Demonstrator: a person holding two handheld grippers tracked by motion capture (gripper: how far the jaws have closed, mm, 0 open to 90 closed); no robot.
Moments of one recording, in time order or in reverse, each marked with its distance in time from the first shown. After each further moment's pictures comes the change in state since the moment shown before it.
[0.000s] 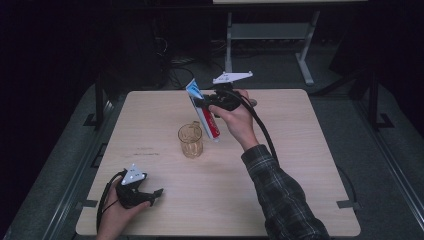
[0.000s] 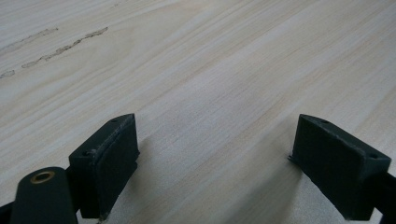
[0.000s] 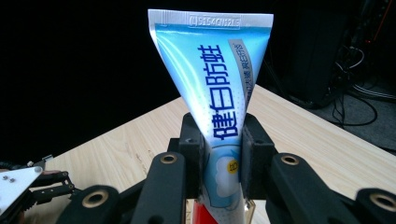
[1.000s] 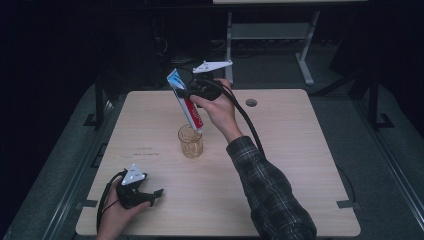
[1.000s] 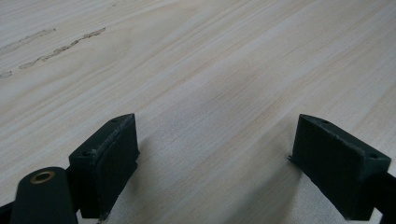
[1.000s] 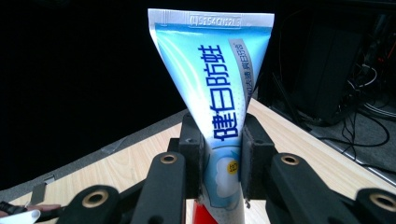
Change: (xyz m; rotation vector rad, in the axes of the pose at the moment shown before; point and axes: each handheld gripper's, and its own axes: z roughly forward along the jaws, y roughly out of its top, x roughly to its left) left arm -0.001 0.000 0.000 0.001 -0.004 0.004; right arm 0.015 0.035 0.035 -0.027 0.026 -0.038
